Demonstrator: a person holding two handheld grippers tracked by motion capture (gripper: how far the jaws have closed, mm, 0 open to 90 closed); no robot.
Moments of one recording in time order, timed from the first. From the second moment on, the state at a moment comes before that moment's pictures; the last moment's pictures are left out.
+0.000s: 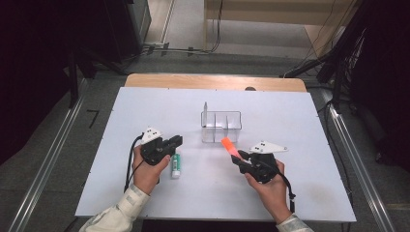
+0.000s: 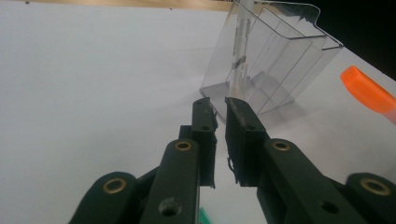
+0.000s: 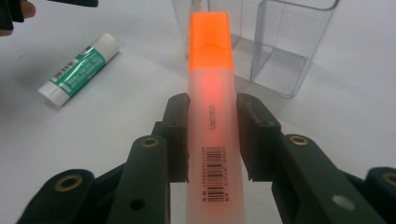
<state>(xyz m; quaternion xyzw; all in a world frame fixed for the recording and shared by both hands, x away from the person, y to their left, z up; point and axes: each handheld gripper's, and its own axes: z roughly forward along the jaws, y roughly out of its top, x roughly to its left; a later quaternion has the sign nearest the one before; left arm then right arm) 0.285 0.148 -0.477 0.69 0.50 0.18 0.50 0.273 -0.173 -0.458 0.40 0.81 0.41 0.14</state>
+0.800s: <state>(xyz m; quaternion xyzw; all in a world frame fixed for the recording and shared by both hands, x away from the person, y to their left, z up) 0.290 0.107 -0.484 0.71 0.47 0.15 0.50 0.278 -0.130 -0.447 0.35 0.82 0.44 0.12</state>
